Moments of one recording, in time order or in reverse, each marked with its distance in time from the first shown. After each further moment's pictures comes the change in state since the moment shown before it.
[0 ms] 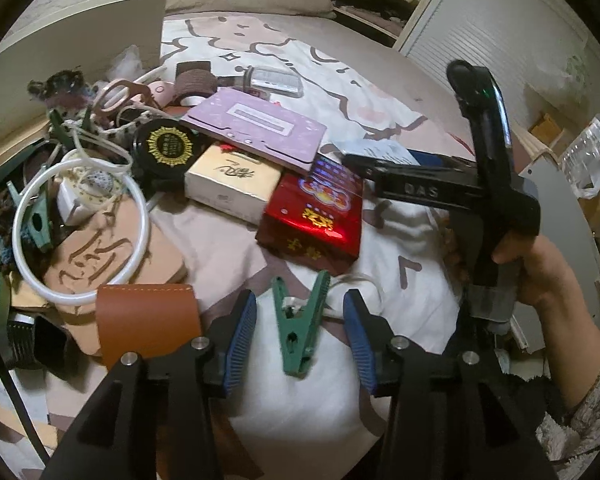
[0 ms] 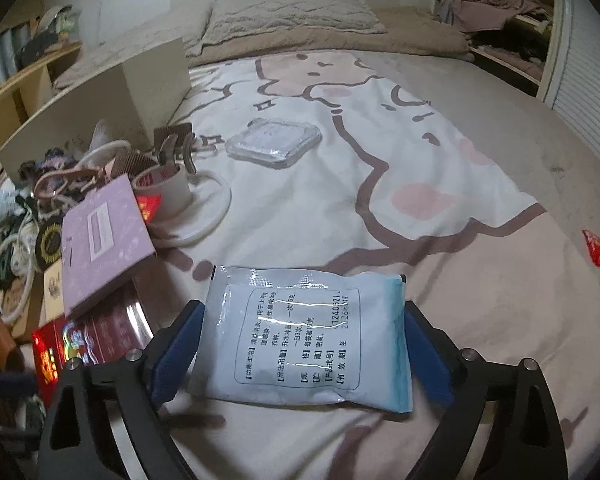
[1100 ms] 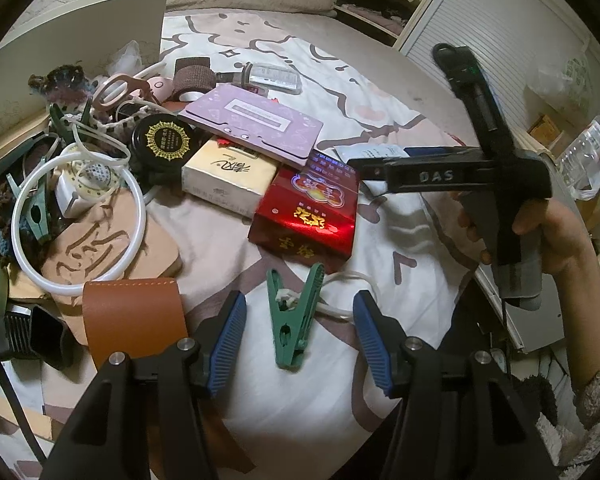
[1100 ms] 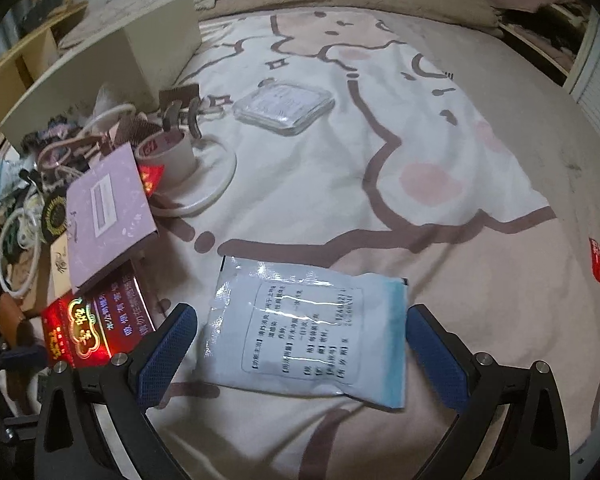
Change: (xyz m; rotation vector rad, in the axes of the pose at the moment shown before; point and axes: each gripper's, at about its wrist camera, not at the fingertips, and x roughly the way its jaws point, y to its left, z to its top) left arm -0.001 -0.003 -0.001 -0.012 0.008 -0.007; right arm 0.009 0.001 0.013 -0.049 0.187 0.024
